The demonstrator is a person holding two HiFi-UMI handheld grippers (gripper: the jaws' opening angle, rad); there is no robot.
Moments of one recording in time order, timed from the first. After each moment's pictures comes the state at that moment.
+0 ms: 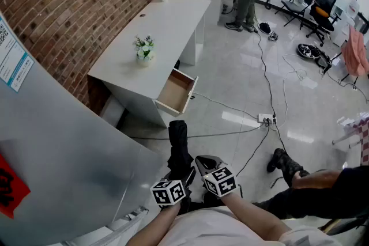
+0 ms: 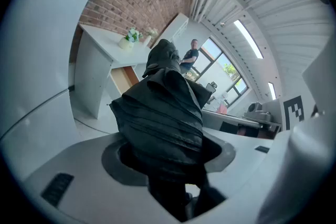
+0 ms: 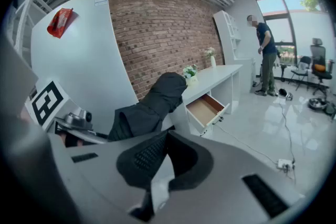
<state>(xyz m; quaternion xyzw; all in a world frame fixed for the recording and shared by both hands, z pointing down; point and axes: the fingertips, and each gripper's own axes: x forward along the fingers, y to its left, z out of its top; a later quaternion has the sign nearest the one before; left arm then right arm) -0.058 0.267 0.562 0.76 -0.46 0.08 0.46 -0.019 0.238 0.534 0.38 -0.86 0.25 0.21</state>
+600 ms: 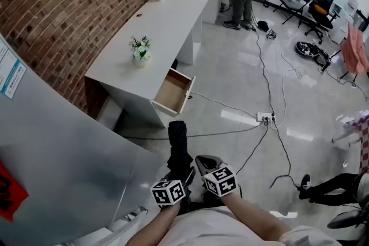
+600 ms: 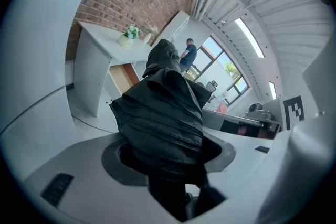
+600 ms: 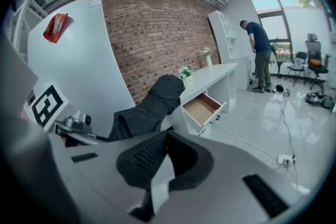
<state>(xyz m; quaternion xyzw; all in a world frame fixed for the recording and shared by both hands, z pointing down) -0.045 0.265 0.566 0.76 -0.46 0.08 0.46 -0.003 0.233 0.536 0.39 -0.86 0.26 0.21</state>
